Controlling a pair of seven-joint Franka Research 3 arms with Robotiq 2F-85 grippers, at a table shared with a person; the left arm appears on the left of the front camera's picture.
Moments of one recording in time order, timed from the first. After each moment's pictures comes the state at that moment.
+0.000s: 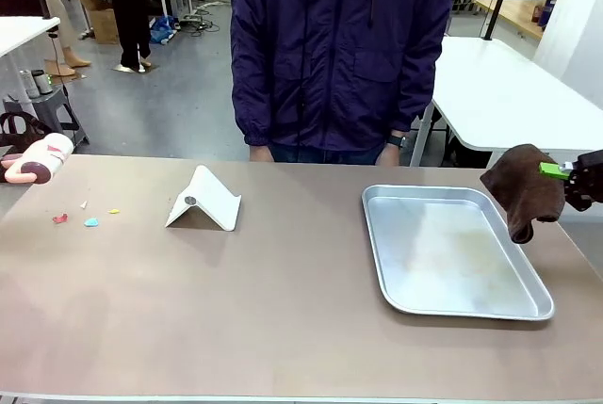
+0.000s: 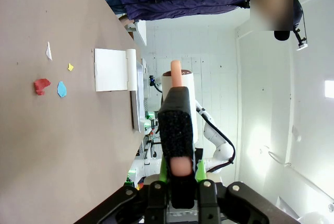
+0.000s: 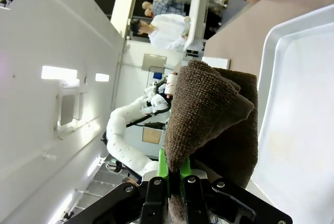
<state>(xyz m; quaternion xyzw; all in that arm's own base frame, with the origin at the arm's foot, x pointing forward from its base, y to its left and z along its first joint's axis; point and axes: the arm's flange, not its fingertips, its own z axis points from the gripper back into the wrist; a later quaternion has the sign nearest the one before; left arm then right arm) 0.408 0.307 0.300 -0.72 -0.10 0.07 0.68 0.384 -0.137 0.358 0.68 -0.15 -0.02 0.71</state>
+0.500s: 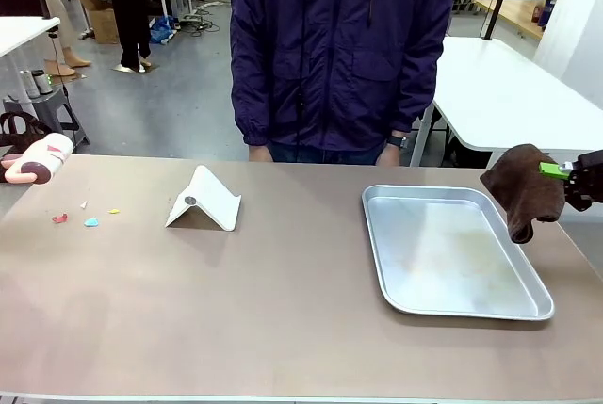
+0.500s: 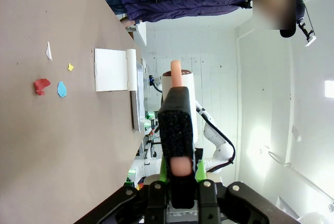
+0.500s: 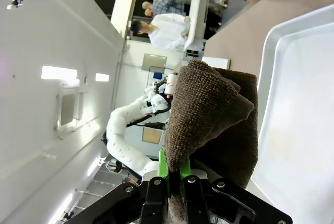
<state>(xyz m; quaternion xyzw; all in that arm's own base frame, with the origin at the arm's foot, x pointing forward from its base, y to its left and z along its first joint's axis) 0.408 0.307 0.300 -0.72 -0.10 0.07 0.68 0.384 -0.137 0.358 0.68 -0.15 -0.02 0.71</state>
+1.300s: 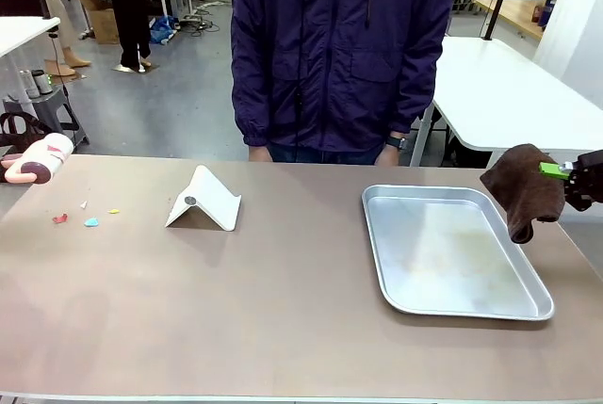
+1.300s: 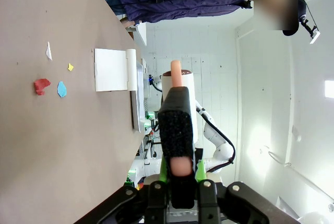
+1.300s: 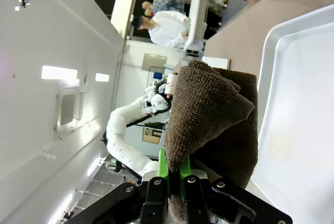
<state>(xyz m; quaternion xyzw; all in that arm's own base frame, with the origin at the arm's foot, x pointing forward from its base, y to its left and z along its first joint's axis) 0.408 0.307 0.300 -0.72 -0.10 0.07 0.68 0.384 -0.137 0.358 0.68 -0.15 -0.02 0.71</state>
